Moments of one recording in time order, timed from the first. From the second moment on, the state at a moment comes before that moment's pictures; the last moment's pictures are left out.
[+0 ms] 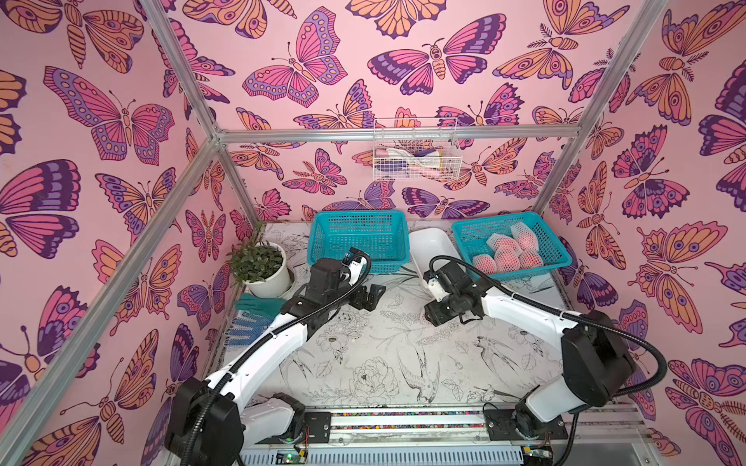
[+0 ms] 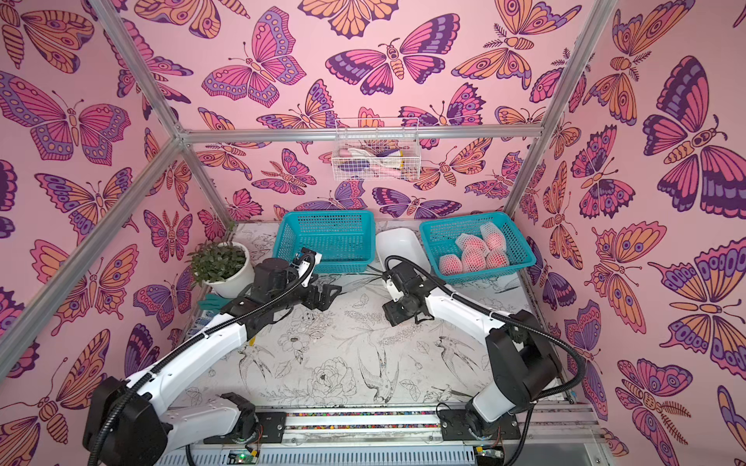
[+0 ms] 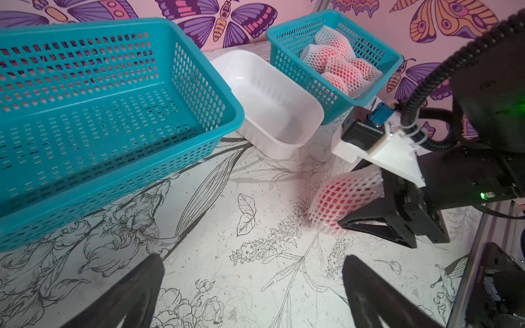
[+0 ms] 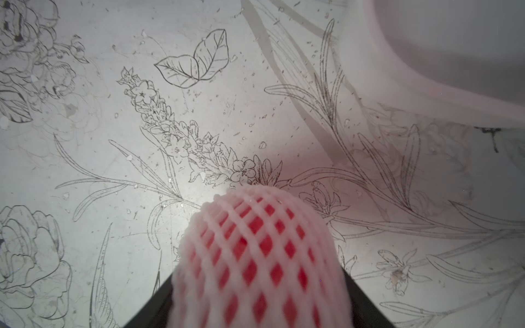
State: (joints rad) left arm -0.45 1.22 0.85 -0.19 0.30 -0.09; right arm 0.60 1.59 1.04 -0.62 -0.06 0.08
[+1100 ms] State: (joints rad) left arm -0.50 1.45 0.93 -0.19 0.40 -0.08; right arm 0.60 1.57 0.97 -0.56 -0.15 0.00
